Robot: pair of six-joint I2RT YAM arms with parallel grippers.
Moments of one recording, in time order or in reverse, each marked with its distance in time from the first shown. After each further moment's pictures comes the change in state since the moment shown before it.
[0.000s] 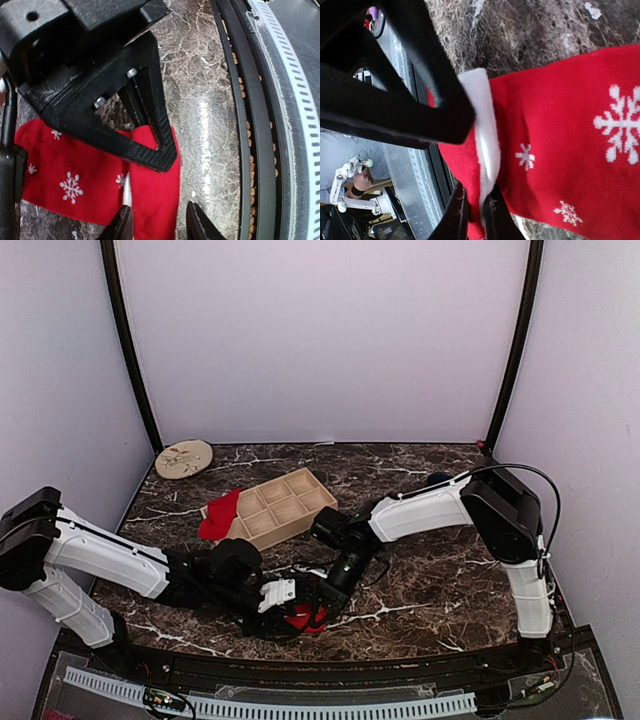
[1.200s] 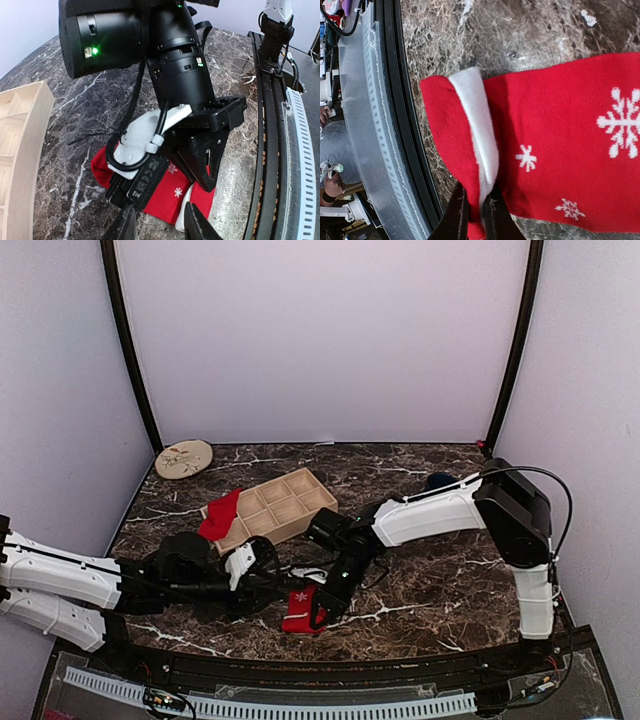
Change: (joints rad) left arm 0.024 -0.337 -0.187 0.190 -0.224 -0.256; right arm 0.052 -0.068 -0.041 0.043 0.182 -0.011
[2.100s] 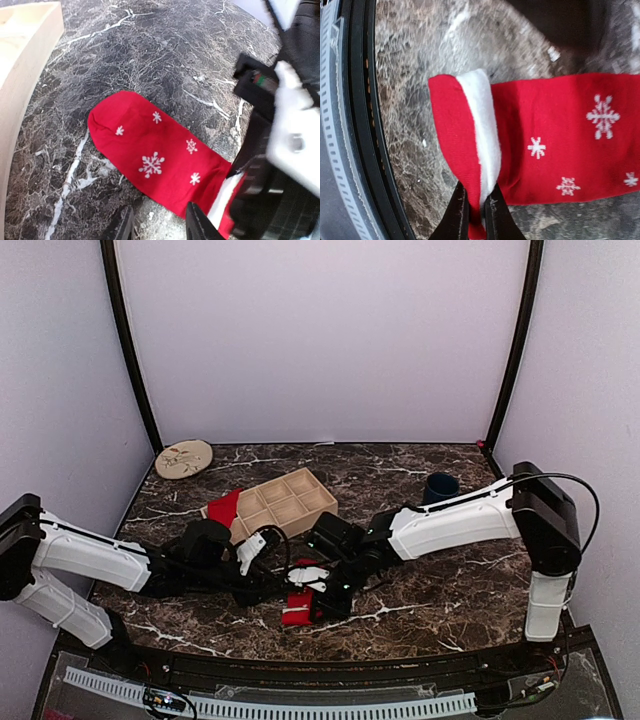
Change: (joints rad) left arm 0.172 0.239 0.099 -0.045 0.138 -0.155; right arm 0.098 -0.162 -0.124 0.177 0.366 -0.068
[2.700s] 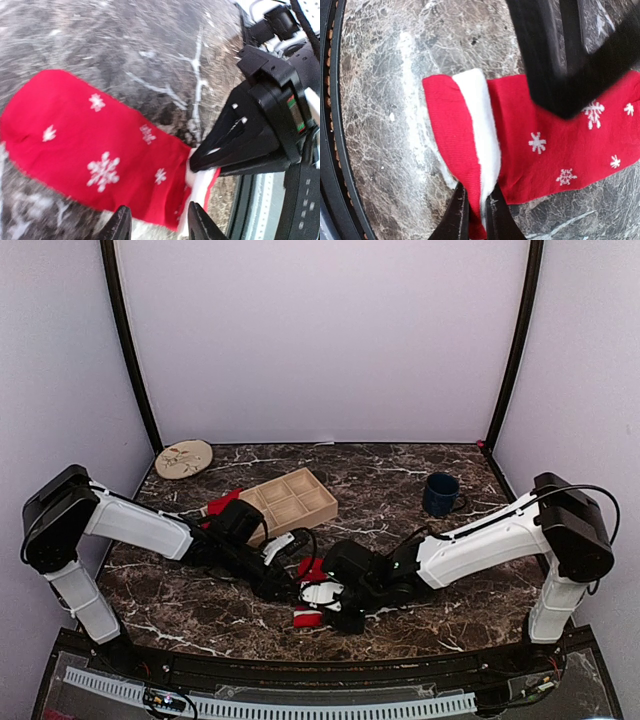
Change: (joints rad) left arm 0.087 0.329 0.309 -0.247 0.447 0.058; right arm 0.095 -0.133 -0.274 0.267 0.285 -0.053
